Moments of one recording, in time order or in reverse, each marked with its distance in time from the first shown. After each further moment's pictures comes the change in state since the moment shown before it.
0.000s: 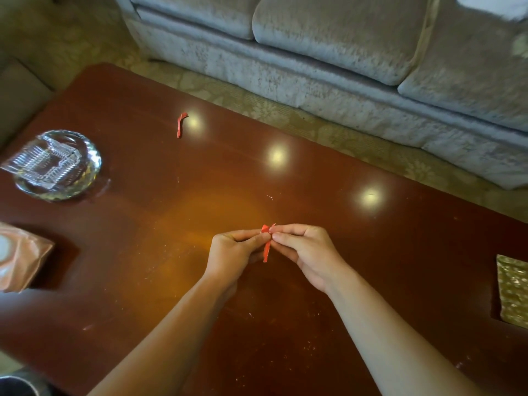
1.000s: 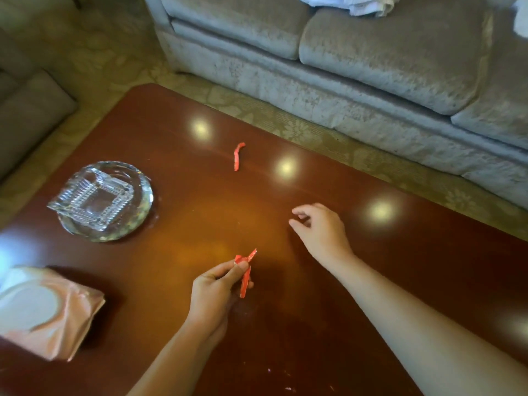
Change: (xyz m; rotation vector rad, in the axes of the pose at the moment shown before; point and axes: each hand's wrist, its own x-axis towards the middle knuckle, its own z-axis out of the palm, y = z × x) left_hand 0.056 0.038 -0.171 -0.192 0.181 -0.152; right_hand 0.143 -0.031 0.130 -1.183 0.258 -0.425
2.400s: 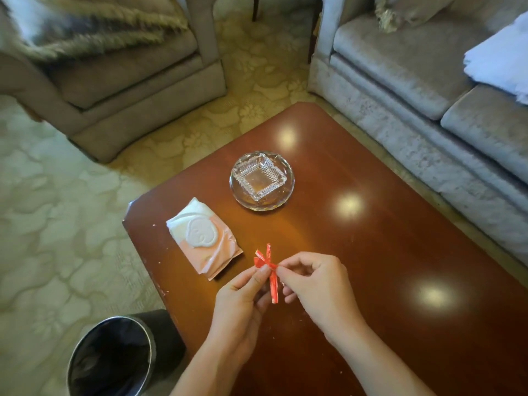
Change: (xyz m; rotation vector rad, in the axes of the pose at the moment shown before) left_hand -0.136 0.053 -0.126 -0.480 0.159 0.155; right_hand -0.152 -0.231 0.051 0.343 -0.440 -0.103
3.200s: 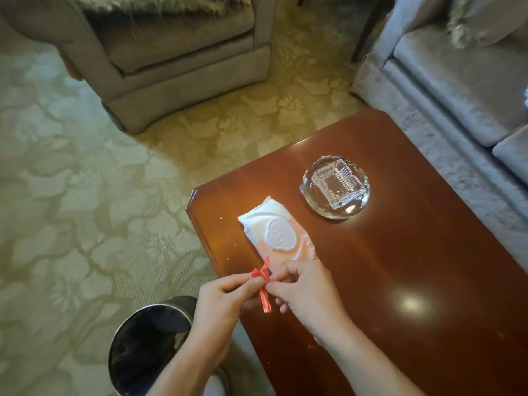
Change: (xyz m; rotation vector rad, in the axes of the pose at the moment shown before) left_hand 0.022 0.090 -0.183 0.100 0.007 0.100; right_hand 0.026 -0.052 0.189 -0.139 -0.163 0.167
